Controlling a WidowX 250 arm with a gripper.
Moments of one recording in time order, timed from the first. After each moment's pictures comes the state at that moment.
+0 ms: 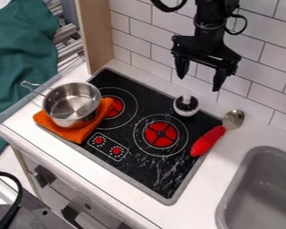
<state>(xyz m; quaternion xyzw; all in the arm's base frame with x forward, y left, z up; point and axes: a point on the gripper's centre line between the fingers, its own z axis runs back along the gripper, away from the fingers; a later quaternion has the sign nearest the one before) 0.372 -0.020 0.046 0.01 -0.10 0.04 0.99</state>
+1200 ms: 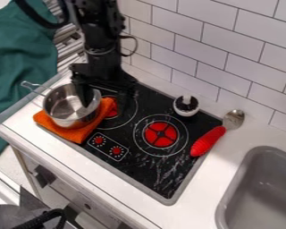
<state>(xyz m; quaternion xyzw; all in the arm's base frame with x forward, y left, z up) 0.250 0.095 0.027 0.02 -0.04 0.15 0.99</state>
